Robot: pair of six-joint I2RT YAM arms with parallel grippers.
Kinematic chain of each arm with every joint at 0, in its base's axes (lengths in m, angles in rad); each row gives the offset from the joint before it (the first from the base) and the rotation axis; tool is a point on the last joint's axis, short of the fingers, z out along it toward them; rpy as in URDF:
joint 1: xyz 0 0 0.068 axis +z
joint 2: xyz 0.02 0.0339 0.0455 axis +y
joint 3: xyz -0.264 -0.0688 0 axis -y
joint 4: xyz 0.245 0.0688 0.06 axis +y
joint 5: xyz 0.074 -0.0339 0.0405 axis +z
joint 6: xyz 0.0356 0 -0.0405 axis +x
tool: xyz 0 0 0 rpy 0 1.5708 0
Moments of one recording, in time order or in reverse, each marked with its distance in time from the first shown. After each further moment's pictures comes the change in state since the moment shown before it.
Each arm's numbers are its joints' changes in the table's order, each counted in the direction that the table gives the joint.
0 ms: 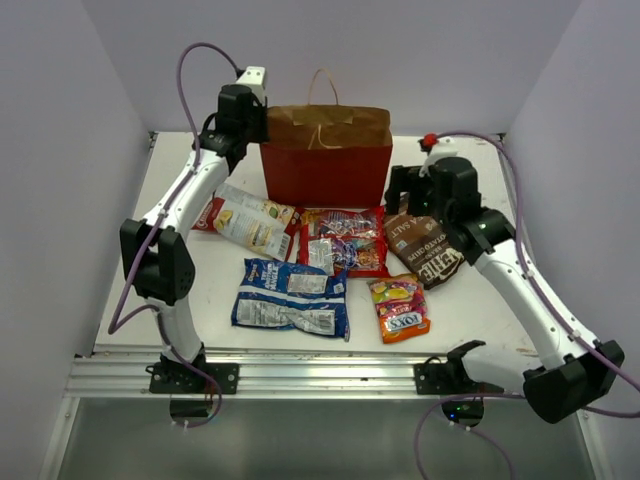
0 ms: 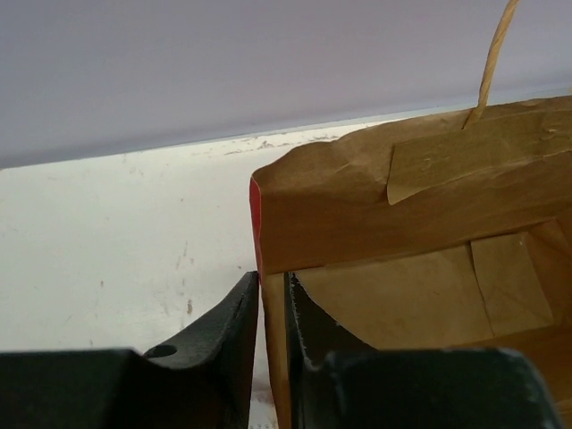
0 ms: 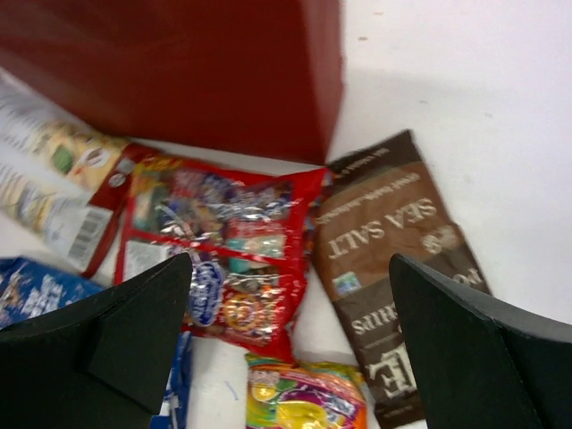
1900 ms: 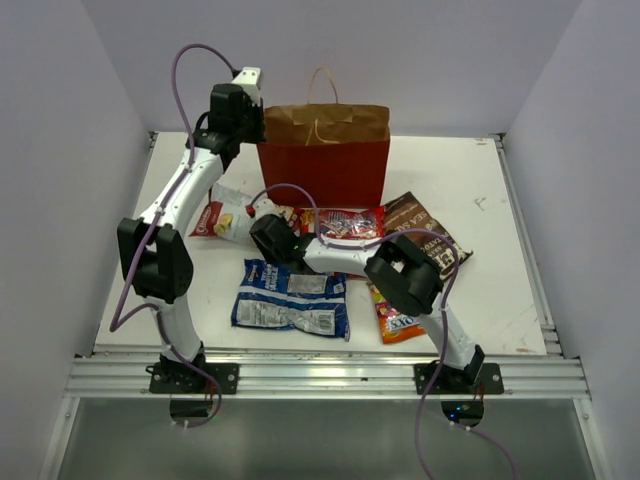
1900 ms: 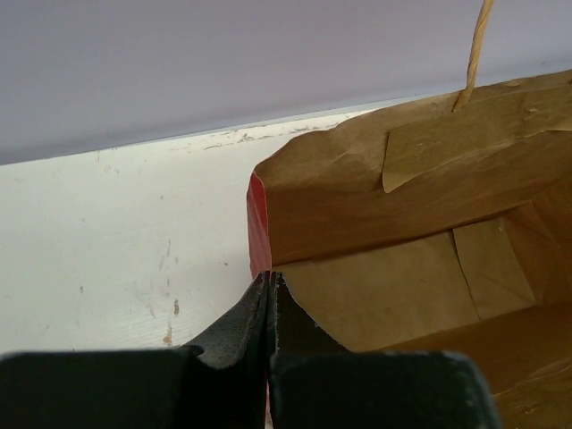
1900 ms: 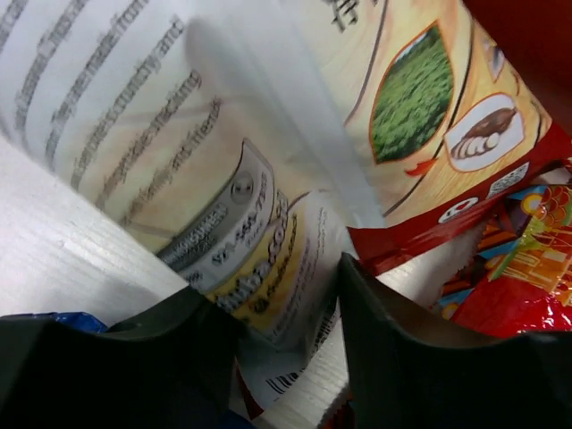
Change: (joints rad) left arm 0.042 0.014 0.005 0.018 -0.125 0.000; right arm 0.633 1.089 0.383 -0.438 -0.275 0.002
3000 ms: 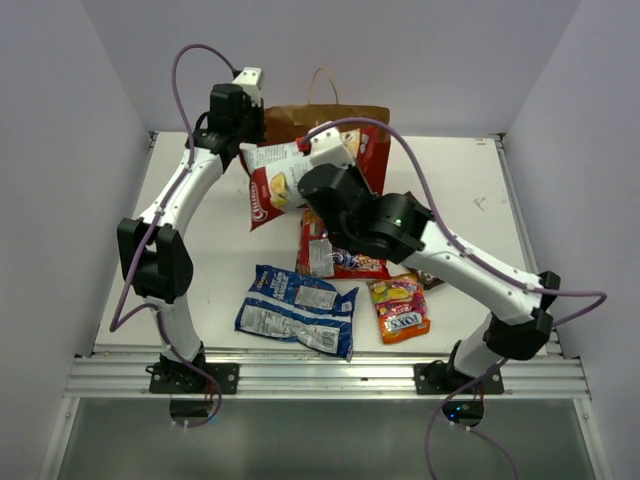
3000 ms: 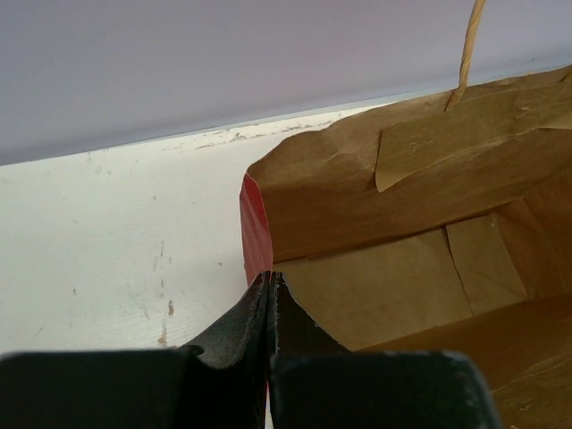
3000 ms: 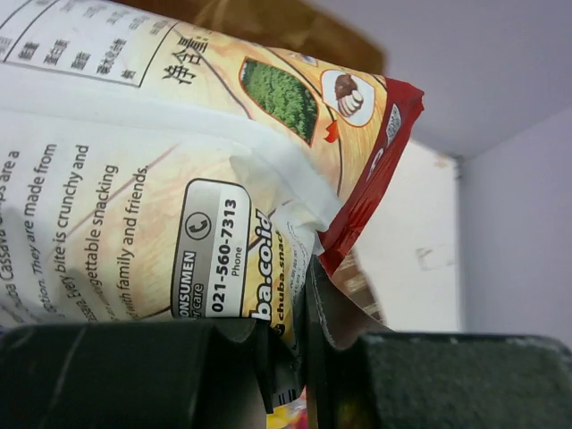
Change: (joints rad) left arm 0.001 0.000 0.000 0.002 -0.021 0.000; right arm 0.111 -0.602 0.300 0.796 -0.577 -0.096
